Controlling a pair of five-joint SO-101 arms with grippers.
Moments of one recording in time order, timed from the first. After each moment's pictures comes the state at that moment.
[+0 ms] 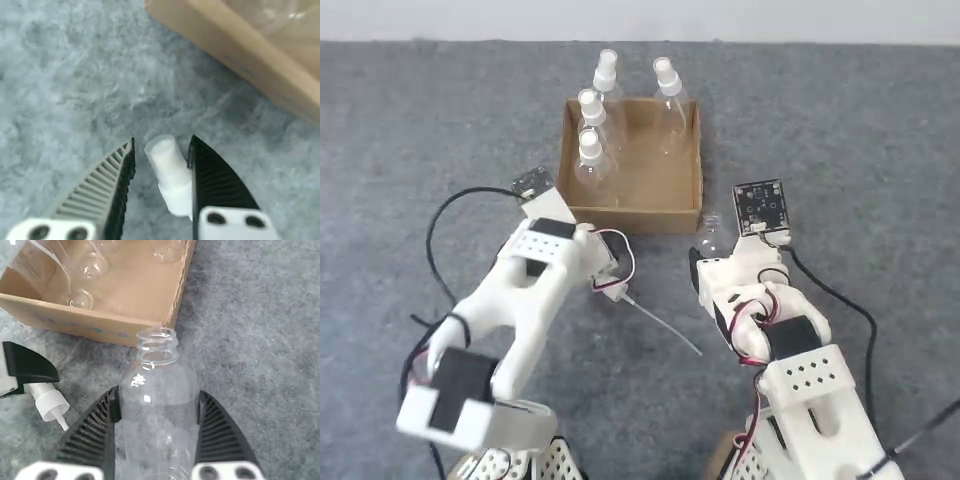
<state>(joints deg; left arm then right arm) 8.4 0.4 41.7 54.0 50.9 -20.7 -56.2 69.5 38.9 -8.1</state>
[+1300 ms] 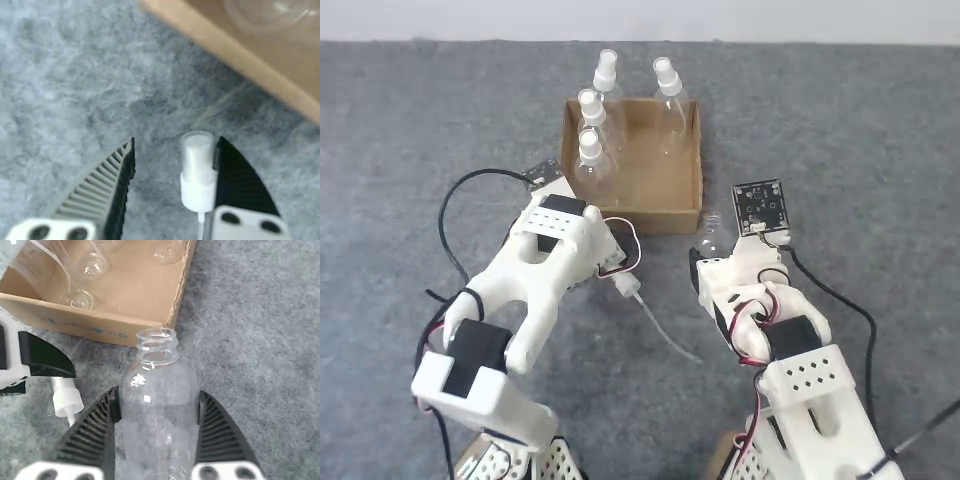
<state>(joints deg) 9.0 6.5 31.4 64.0 51.0 -20.8 -56.2 69.5 38.9 -7.9</state>
